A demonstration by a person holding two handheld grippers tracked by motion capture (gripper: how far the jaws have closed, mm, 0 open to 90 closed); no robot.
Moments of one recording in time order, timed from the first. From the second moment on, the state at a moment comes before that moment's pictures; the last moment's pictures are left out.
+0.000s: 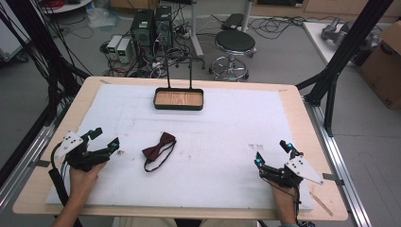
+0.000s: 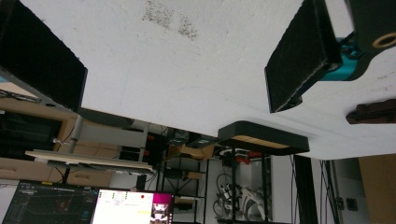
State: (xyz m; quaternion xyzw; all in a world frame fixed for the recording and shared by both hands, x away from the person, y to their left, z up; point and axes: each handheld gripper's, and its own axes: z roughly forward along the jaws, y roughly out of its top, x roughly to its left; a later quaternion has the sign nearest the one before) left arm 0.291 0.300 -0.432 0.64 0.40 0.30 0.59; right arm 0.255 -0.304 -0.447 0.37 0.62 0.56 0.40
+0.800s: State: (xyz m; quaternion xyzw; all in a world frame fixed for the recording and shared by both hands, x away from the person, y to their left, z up) left arm 0.292 0.298 -0.428 0.66 0.41 0.26 0.58; right arm 0.256 -0.303 -0.447 0.37 0.63 0.56 0.40
